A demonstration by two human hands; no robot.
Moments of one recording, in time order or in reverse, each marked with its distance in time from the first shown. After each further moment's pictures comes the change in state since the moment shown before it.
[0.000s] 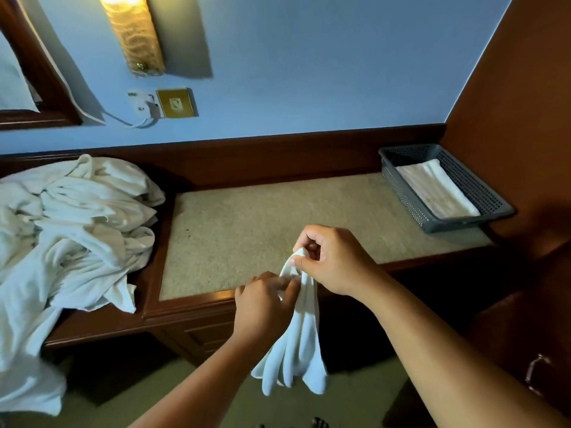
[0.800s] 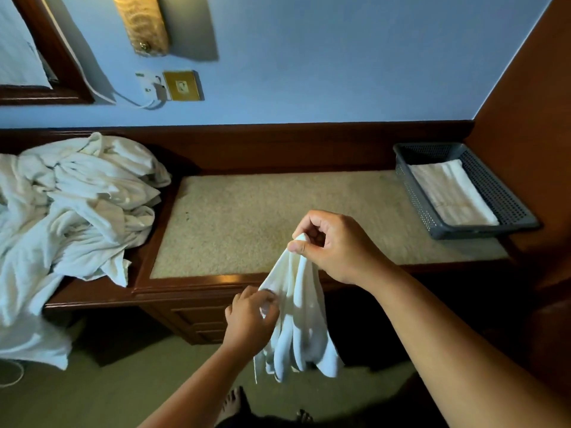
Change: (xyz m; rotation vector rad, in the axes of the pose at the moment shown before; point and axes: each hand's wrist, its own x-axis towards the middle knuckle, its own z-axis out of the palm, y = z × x) left_hand -0.011 -0.011 0.086 -0.083 -0.023 -0.274; right_hand 0.007 0.048 -0.054 0.126 -0.098 -0.110
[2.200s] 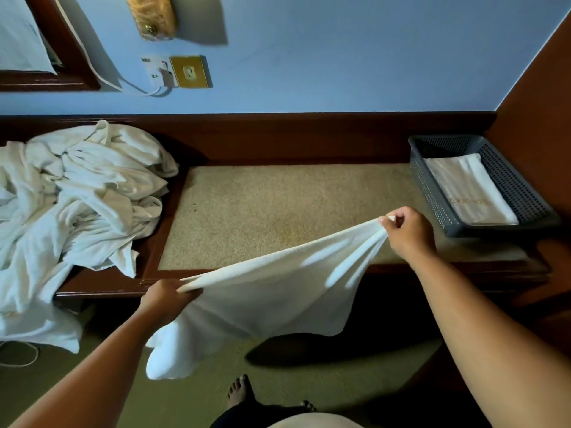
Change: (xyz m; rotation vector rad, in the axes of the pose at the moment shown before) left_hand 0.058 -0.142 -0.112 0.164 -0.004 -0.313; right_hand 0.027 0.171 -0.035 -0.223 0.464 0.584
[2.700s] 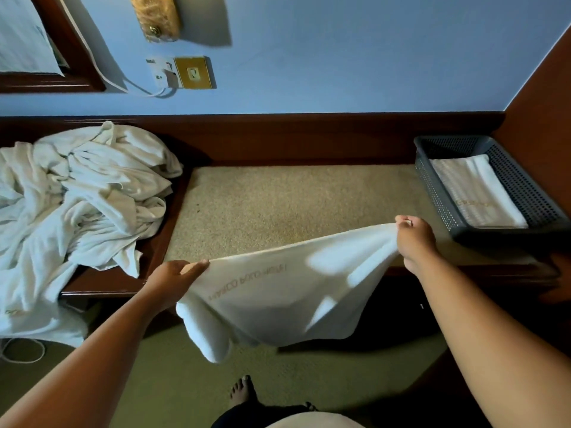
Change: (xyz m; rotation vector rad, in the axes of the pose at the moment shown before) left_hand 0.007 0.037 -0.027 -0.053 -0.027 0.113; right_hand 0.010 0.003 0.014 0.347 -0.015 0.305
